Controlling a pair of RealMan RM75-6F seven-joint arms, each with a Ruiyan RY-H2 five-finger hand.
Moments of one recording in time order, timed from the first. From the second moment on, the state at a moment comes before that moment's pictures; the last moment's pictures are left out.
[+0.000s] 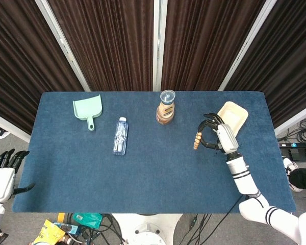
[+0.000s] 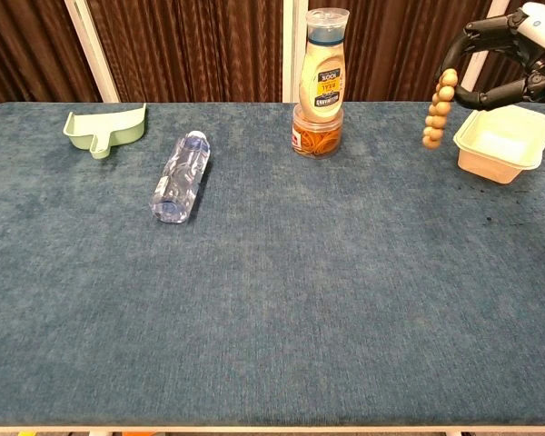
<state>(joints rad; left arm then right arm) -0.07 -1.18 -0.03 -1.50 1.48 1.45 -0.06 0.60 -1.61 0.18 -1.06 -1.47 1.26 0.70</state>
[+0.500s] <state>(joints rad) -0.07 -1.18 -0.02 -1.50 1.49 1.44 -0.09 0.62 -1.49 0.15 -1.24 -1.45 0.98 1.19</state>
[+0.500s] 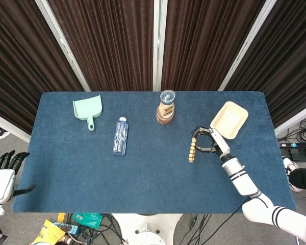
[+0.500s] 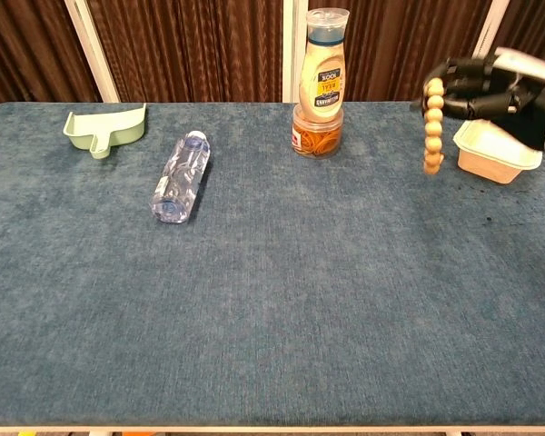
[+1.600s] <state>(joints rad) -0.11 -1.19 0.00 -1.48 1.51 1.40 -0.11 0.79 -1.15 -0.17 -1.41 -1.79 0.86 2.01</state>
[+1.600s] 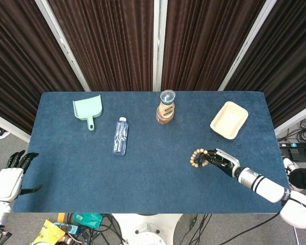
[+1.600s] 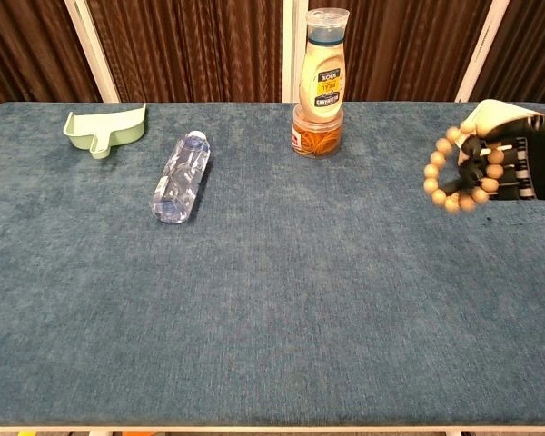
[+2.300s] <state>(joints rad) -0.12 -1.20 0.00 -1.50 1.50 1.38 -0.10 0.73 -1.41 -0.11 -1.28 -1.69 1.11 1.84</state>
